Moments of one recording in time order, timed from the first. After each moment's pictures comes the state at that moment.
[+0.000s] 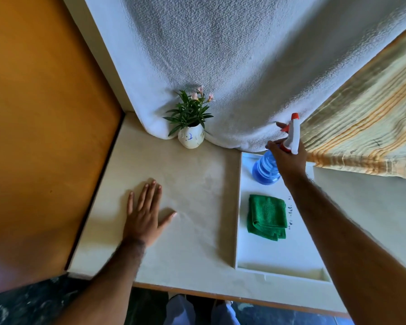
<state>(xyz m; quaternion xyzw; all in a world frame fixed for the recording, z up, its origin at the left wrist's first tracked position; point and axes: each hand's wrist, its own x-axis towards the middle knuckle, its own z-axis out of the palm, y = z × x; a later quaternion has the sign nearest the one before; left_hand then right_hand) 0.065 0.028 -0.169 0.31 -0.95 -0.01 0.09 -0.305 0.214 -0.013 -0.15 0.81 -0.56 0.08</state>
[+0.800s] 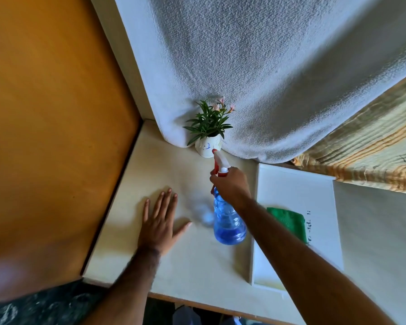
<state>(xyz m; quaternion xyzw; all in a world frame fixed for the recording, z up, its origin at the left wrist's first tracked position) 0.064 0.026 -0.168 0.32 -0.94 -0.03 0.10 -0.170 0.100 -0.025 -0.17 0.85 -0.38 0.32</state>
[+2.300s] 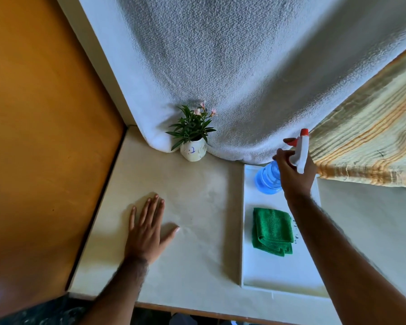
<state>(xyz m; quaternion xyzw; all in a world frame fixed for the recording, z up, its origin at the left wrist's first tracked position) 0.067 0.023 -0.173 0.31 -0.95 -0.03 0.09 -0.300 0.209 -0.020 -0.14 0.79 -0.60 -0.02</state>
